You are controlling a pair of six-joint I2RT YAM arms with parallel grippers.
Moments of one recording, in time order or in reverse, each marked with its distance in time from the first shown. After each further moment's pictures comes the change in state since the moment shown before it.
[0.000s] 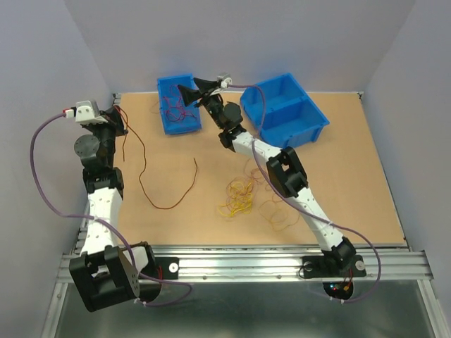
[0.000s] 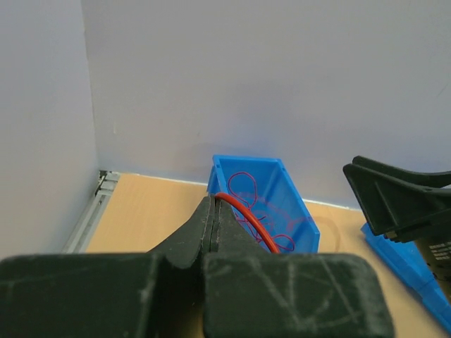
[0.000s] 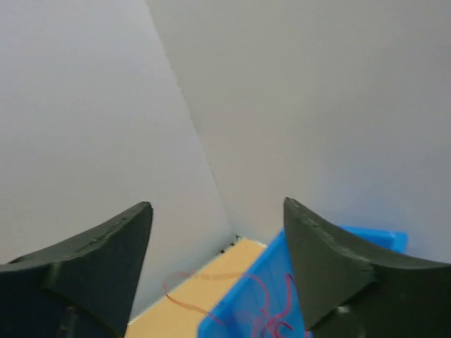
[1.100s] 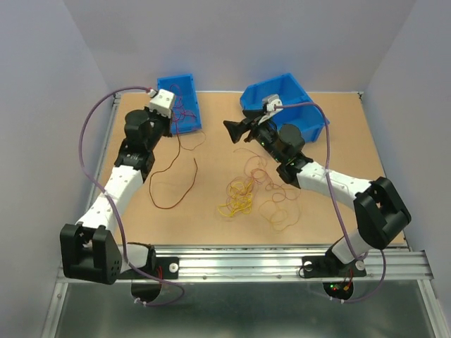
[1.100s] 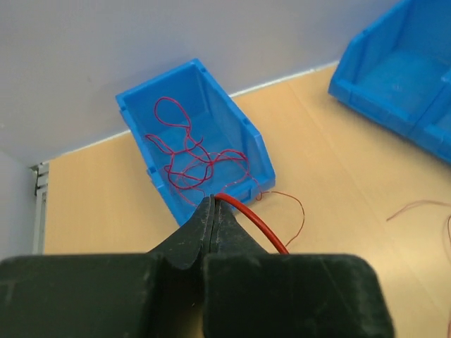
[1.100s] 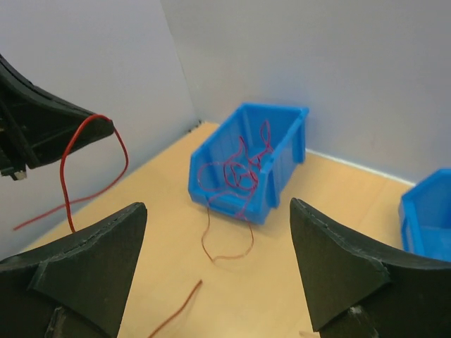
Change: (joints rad) left arm -0.393 0.180 0.193 -0.357 -0.071 0.428; right arm -0.047 -1.115 -1.351 -0.118 -0.023 -0.133
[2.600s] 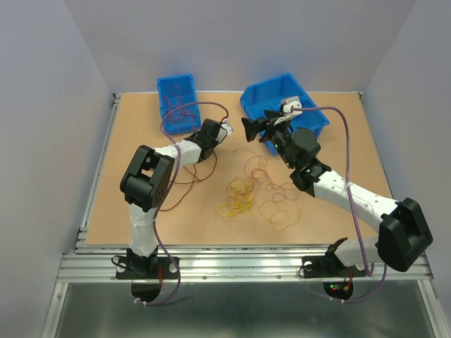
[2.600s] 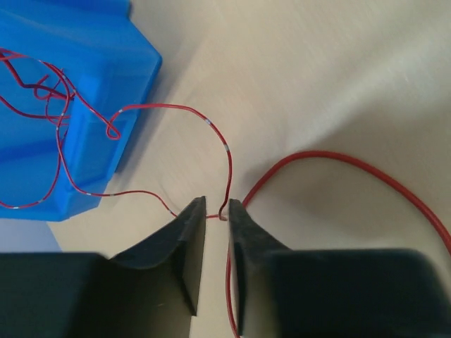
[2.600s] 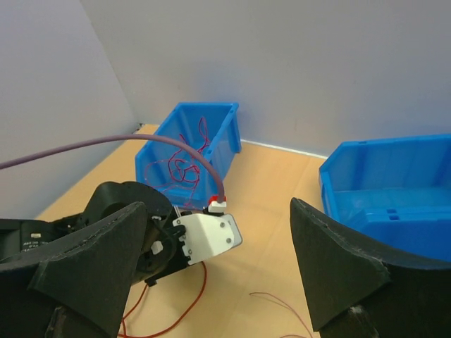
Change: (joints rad) left arm -0.376 0.747 0.301 -0.256 -0.576 0.393; right arm -0.003 -0.224 -0.068 -0.224 0.183 -0.058
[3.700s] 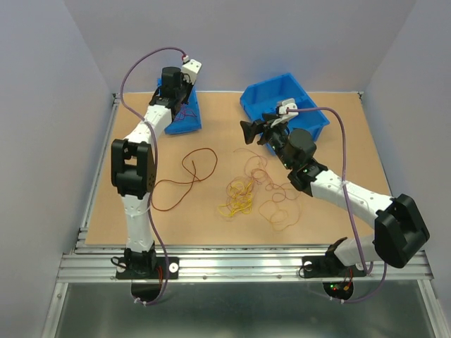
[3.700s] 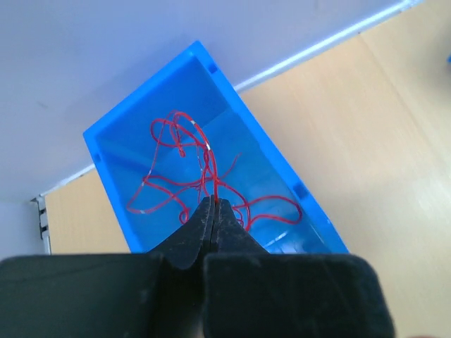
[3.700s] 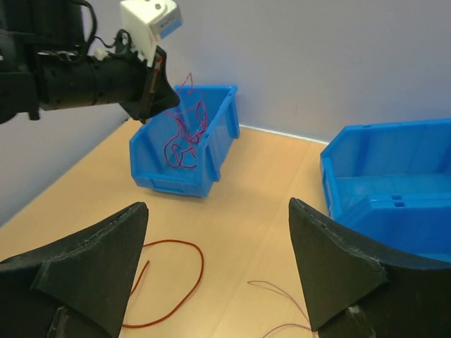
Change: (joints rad) left arm 0.303 0.074 0.531 -0.042 0.420 -0.195; right arm 0.000 0.033 -0.013 0.003 -0.009 0.000
